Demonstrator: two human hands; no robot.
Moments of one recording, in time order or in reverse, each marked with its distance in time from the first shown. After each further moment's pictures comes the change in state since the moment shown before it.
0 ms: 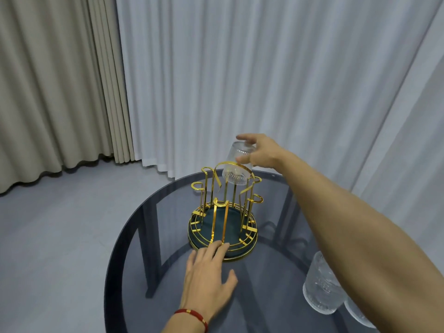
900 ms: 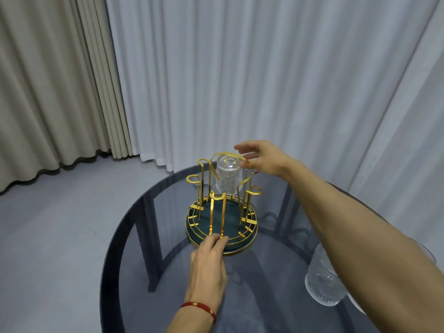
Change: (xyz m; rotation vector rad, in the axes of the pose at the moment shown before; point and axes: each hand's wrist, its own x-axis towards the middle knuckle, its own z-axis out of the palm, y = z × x) left_hand 0.012 0.007 0.004 -0.079 0.118 -0.018; right_hand -0.011 0.042 0.018 0.125 -0.093 -0.059
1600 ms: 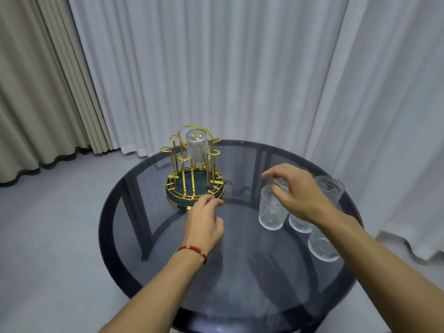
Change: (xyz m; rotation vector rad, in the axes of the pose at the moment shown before) left_hand -0.053 0.069 -0.022 -0.108 0.021 0.158; right_hand -0.284 0.014 0.001 -0.378 0.371 -0.066
